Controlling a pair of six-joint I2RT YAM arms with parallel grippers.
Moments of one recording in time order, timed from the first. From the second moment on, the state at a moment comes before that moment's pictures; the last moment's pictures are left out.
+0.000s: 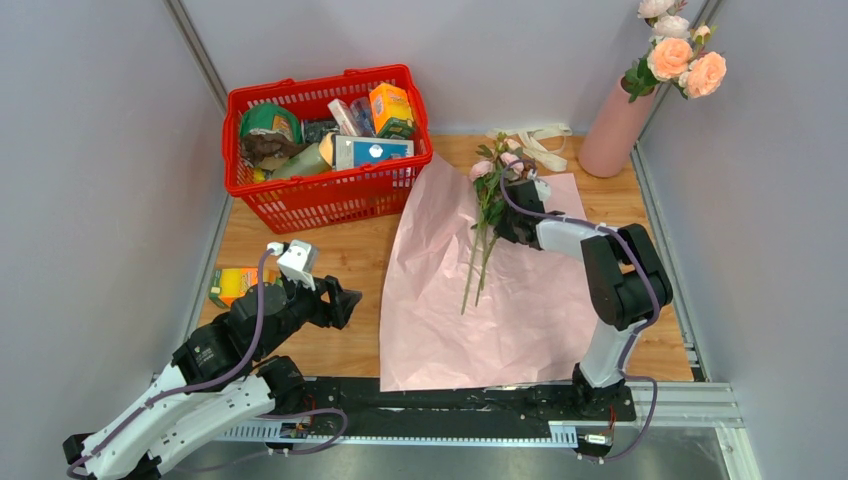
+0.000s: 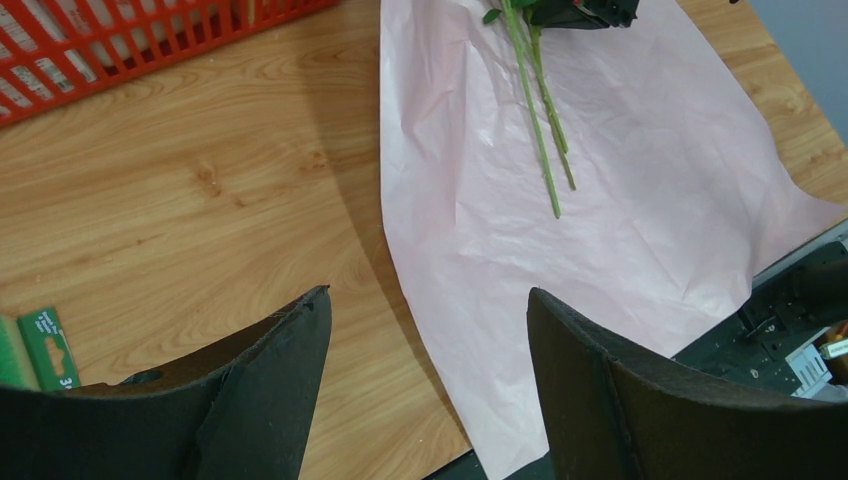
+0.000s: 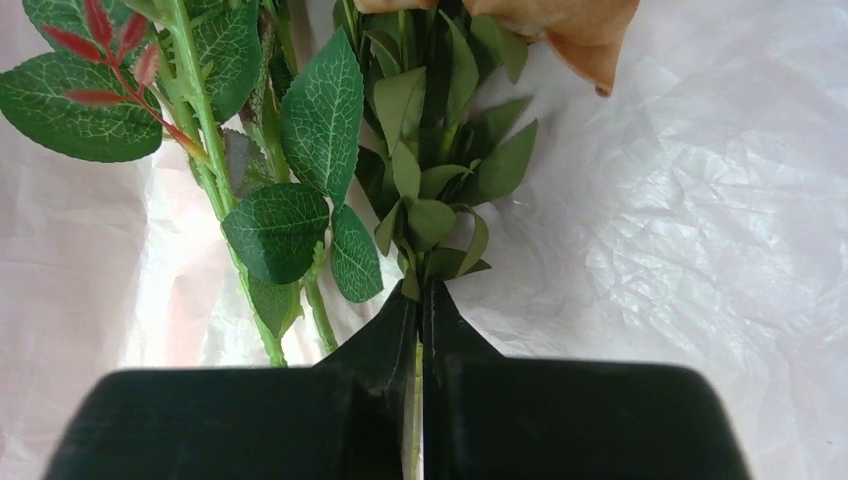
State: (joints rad) left arm -0.90 0.38 0.71 -0.71 -0.30 -0.41; right arm 0.33 1.82 1.02 -0.05 0.14 0.74
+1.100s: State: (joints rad) left arm -0.90 0.44 0.74 -0.67 -0.24 -0.48; right arm 0.36 1.22 0.78 -0.05 0.23 0.75
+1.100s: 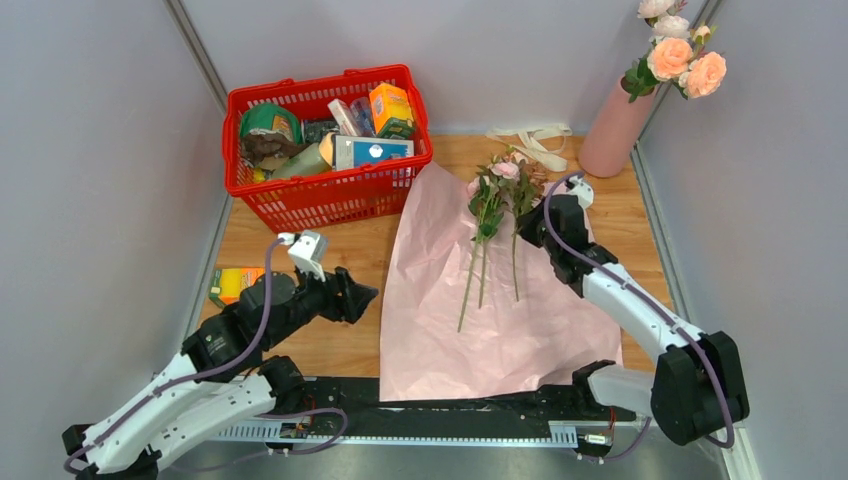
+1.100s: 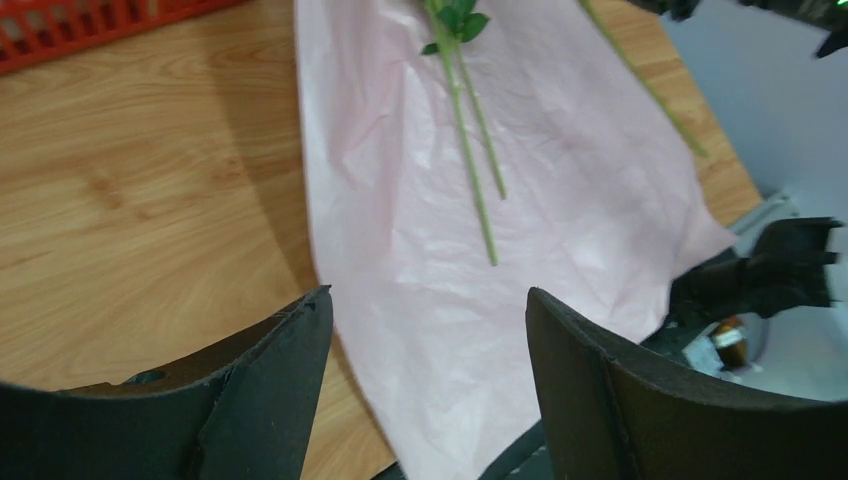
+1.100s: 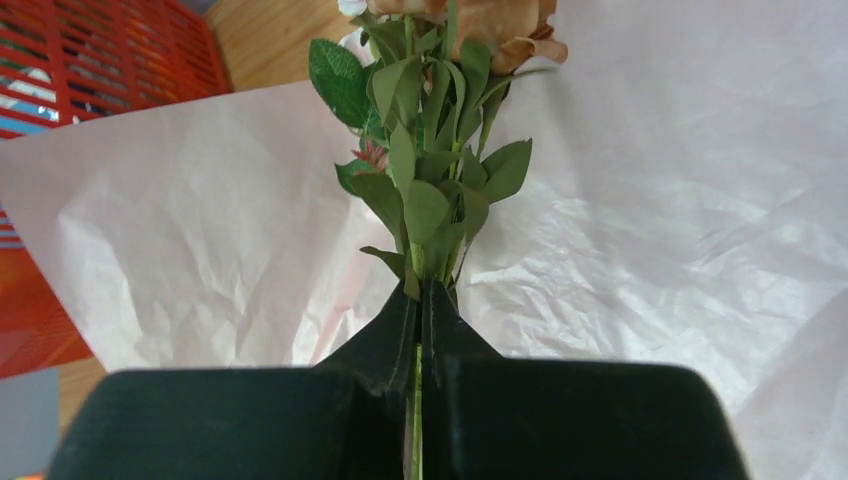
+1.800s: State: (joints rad) left arm -0.92 1.33 0.64 0.26 0.15 -0.84; right arm 0.37 1.19 0.58 0.09 0.05 0.87
